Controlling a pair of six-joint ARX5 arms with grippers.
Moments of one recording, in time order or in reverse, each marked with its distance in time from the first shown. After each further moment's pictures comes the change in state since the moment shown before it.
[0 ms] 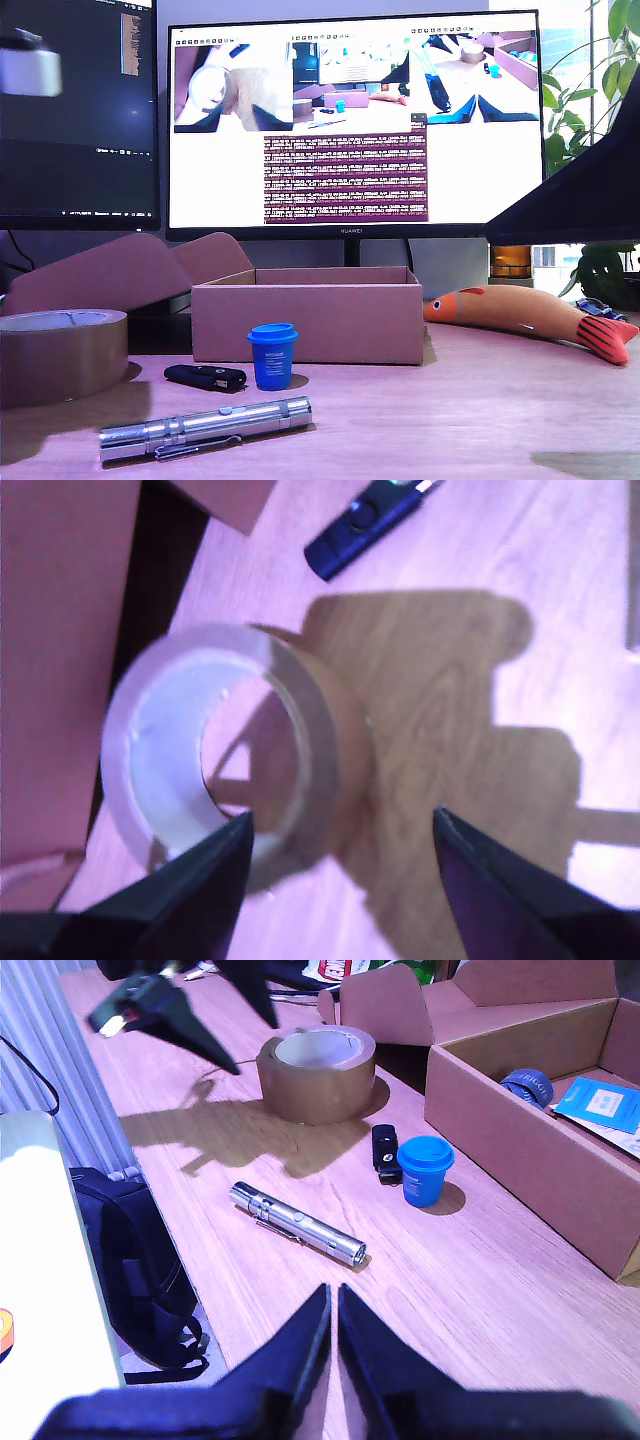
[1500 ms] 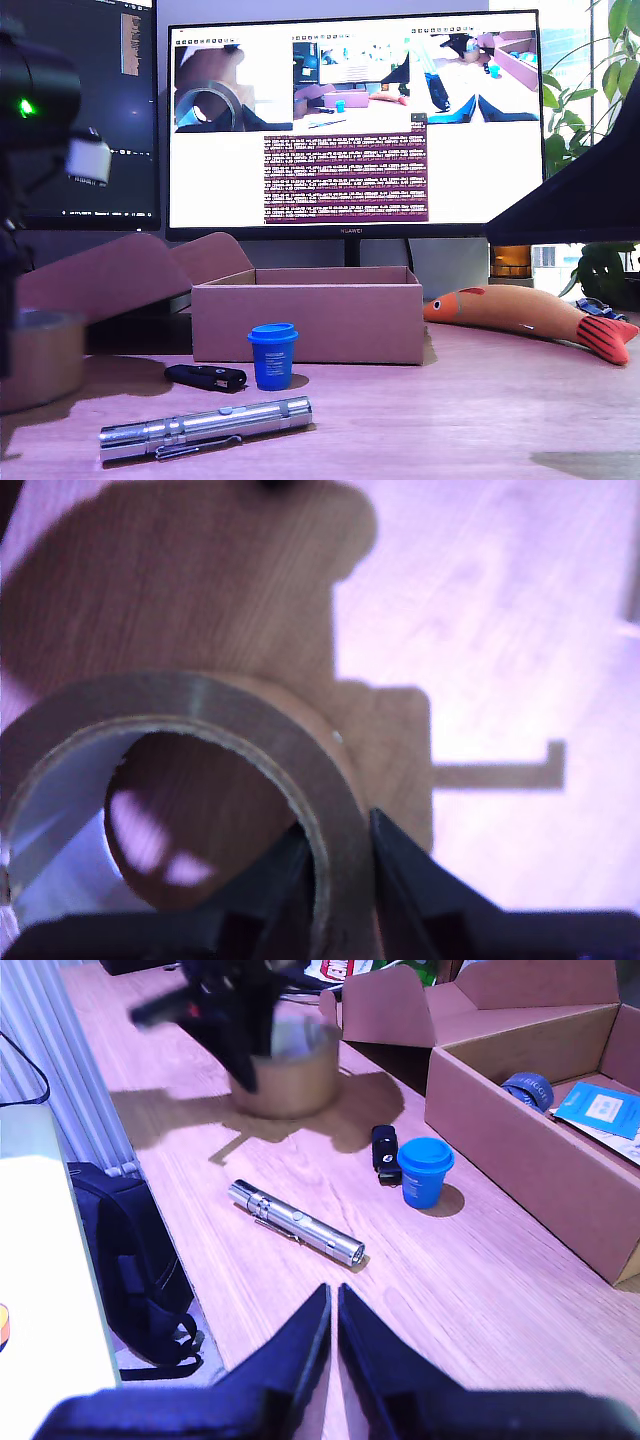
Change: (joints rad) left arm 0.050 0.234 0.171 -0.213 0.074 -0.048; right arm 0.000 0.000 0.000 0.001 0.000 -0.012
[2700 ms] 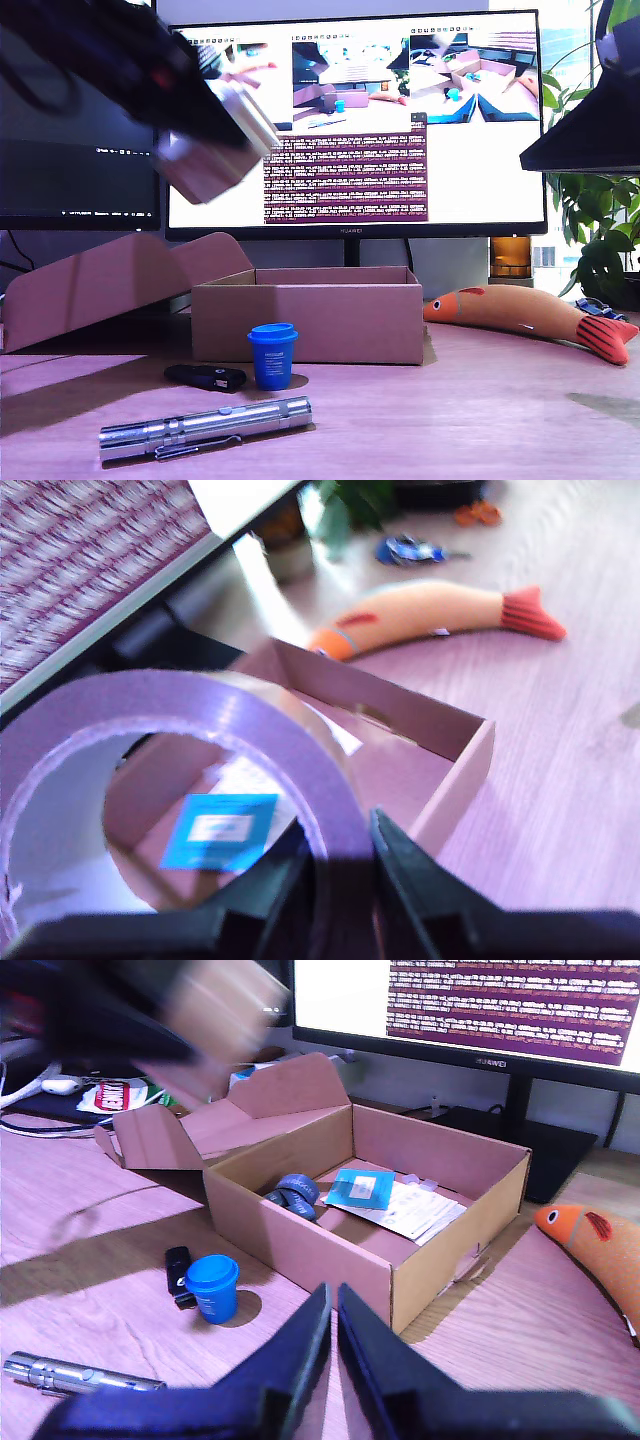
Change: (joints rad) left arm -0.117 0.045 0.102 0.745 0.305 -0.294; right arm -0.060 0.000 0.000 0.195 0.357 0.130
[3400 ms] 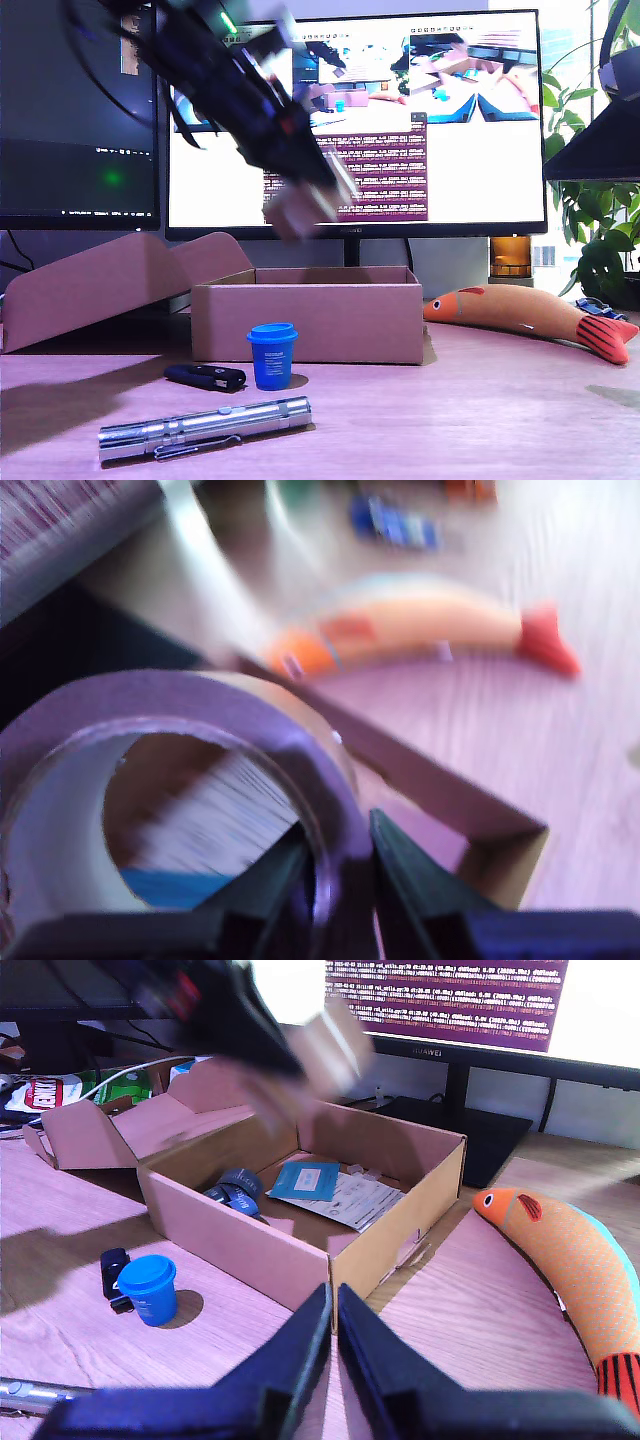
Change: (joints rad) left arm -0.031 0.544 0.658 -0.425 0.101 -0.053; right arm -0.065 0.000 0.000 -0.016 0.015 0.000
